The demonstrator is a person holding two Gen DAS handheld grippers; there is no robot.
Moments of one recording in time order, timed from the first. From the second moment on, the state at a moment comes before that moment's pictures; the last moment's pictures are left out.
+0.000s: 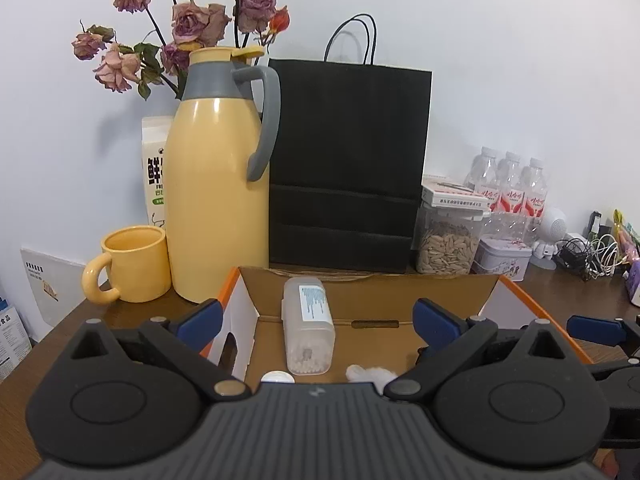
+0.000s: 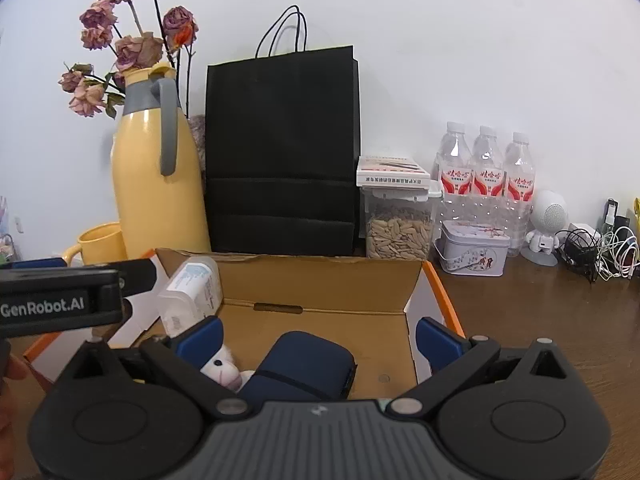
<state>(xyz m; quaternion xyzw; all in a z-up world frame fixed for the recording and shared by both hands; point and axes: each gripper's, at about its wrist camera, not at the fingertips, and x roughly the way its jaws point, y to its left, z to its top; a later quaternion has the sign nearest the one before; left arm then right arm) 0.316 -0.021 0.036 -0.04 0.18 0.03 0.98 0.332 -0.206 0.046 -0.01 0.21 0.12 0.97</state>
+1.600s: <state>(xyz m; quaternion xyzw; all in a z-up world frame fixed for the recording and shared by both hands) 0.088 0.008 -0.003 0.00 0.27 0.00 0.96 0.104 -0.249 0.009 -0.03 0.26 0.15 0.95</state>
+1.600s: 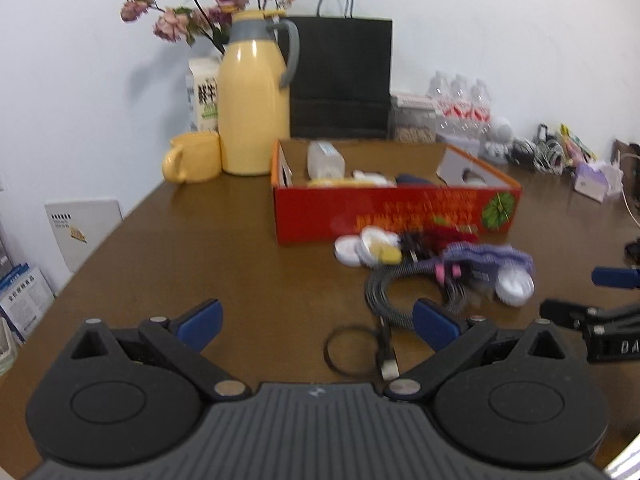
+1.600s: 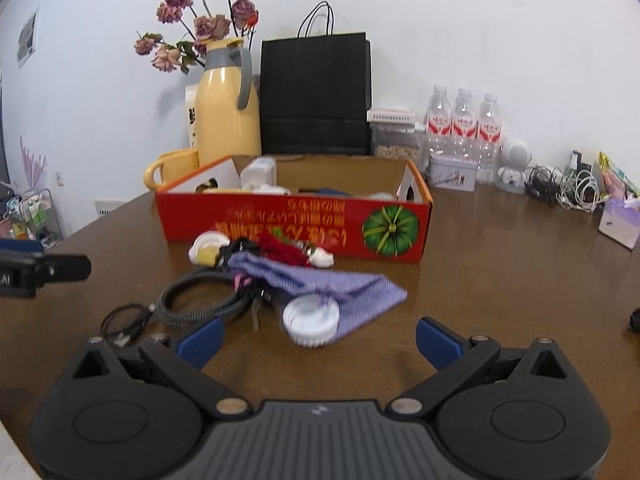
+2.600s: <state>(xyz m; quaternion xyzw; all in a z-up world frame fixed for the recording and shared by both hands) 0.113 -0.033 -0.042 0.03 0.31 -0.06 0.95 0.107 -0.256 -0.011 -0.01 0.28 0.15 0.95</state>
